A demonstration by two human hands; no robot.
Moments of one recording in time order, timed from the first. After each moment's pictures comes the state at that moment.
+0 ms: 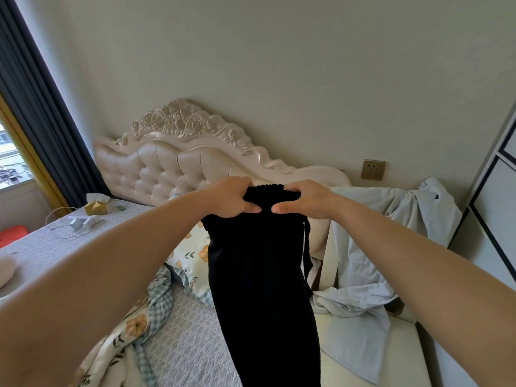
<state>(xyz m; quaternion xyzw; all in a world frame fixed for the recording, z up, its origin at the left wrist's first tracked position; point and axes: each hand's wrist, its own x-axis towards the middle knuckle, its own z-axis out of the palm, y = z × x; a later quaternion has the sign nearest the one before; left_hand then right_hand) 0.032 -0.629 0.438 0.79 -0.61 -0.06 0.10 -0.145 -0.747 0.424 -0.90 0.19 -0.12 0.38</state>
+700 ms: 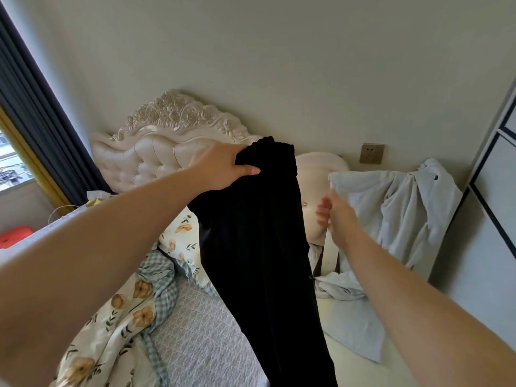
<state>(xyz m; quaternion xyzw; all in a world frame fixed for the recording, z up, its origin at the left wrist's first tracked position) 0.025 -0.627 0.462 0.79 -0.57 0.07 0.18 -0.173 -0.757 0.344 -0.47 0.40 -0.39 0.68</state>
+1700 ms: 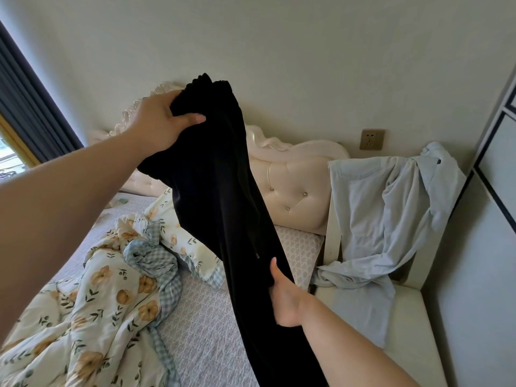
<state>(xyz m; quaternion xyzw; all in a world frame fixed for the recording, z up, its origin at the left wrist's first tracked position) 0.080 -0.606 0.503 0.76 -0.50 0.08 0.41 -0.147 -0.654 0.214 -0.36 0.27 0.07 0.89</state>
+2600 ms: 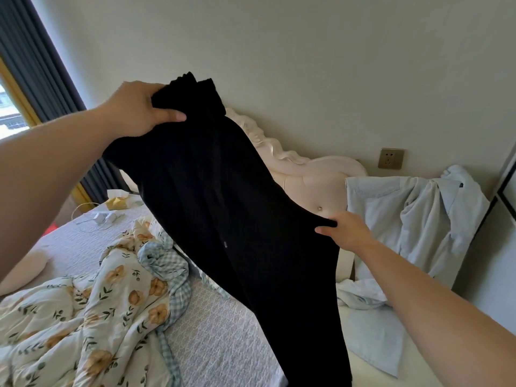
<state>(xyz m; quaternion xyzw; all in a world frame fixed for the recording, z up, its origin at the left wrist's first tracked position) 0.114 -0.544 0.558 0.84 -0.47 0.09 0.26 -0.173 -0.767 0.317 -0.85 0.40 -0.15 0.30</state>
